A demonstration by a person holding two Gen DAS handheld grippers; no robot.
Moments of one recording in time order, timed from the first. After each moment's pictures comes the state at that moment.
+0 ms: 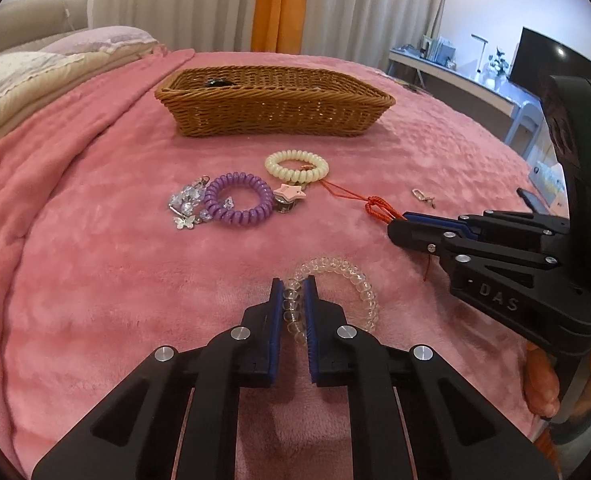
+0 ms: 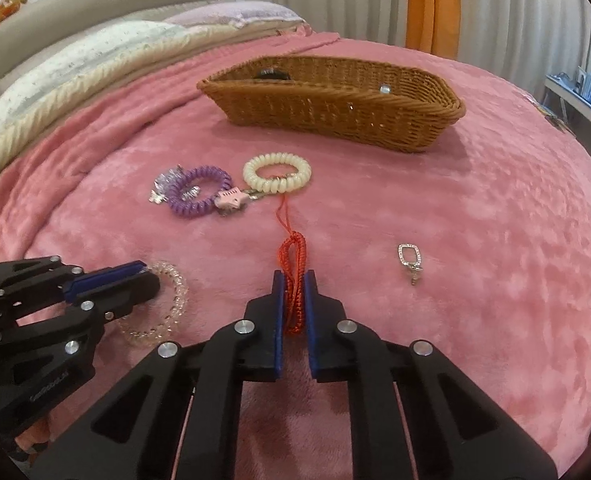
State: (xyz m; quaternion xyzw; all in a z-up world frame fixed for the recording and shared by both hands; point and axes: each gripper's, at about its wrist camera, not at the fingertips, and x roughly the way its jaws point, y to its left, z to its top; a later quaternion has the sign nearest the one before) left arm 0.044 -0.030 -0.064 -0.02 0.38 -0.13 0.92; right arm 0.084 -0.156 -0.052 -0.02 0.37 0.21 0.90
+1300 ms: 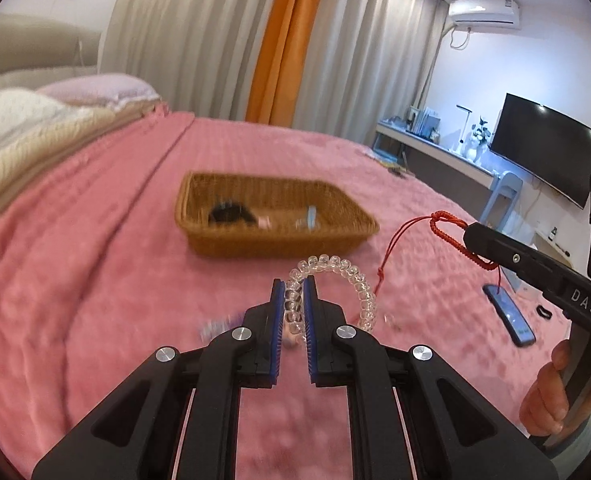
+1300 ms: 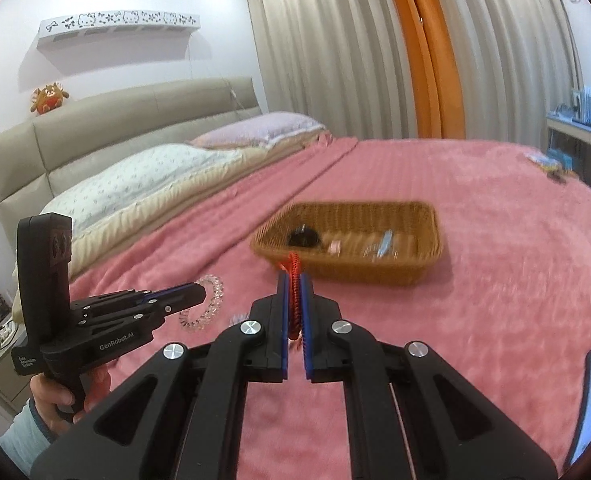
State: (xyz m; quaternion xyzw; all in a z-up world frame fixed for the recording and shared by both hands) left arm 0.060 0.000 0.034 -0.07 0.26 -0.15 0.95; right arm 0.056 -0.200 0.074 0.07 0.20 0.25 0.94
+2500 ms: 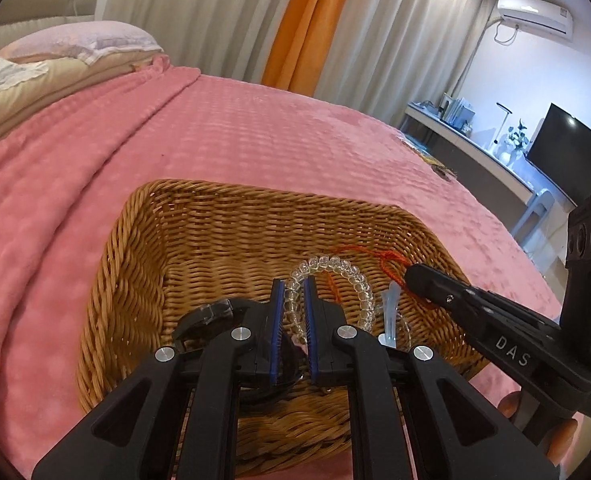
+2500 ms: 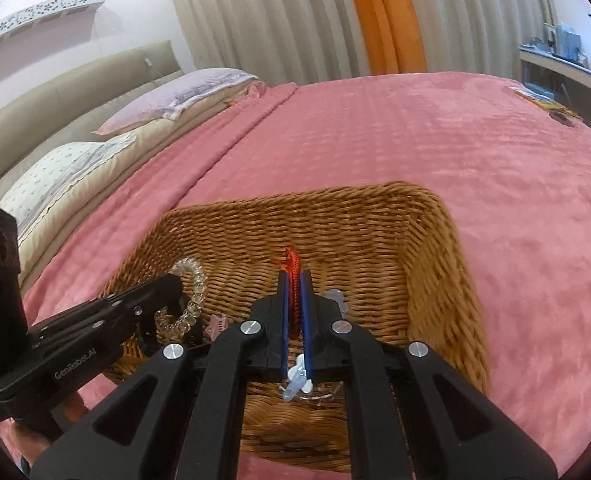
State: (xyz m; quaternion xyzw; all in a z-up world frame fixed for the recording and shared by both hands) left arm 0.296 -0.009 -0.013 -0.11 0.34 -0.14 0.92; right arm 0.315 -0.179 -0.005 0.11 0.33 0.16 0.93
